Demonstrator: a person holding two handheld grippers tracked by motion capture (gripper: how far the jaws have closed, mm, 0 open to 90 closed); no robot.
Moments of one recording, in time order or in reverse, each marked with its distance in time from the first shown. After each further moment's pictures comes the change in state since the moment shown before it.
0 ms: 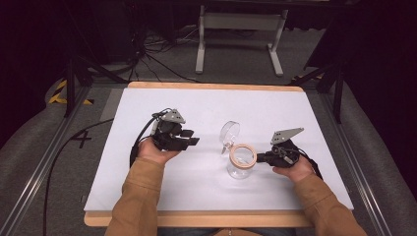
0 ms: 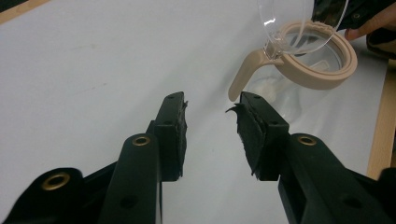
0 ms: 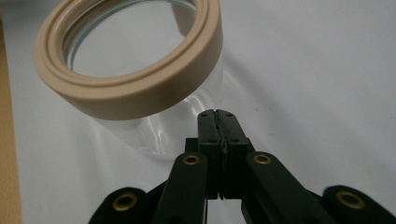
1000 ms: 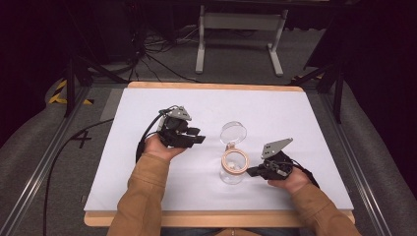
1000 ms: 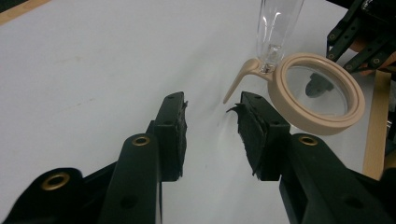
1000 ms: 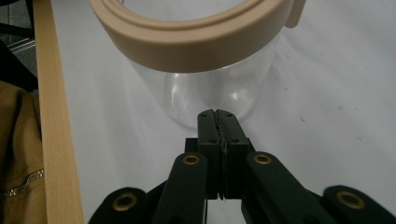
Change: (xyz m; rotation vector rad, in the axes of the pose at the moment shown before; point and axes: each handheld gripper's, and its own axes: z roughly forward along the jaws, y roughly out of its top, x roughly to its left) left arm 0.001 0.011 0.011 -0.001 -0.040 0.012; right arm 0.039 0.002 0.013 0.085 0.074 -0.086
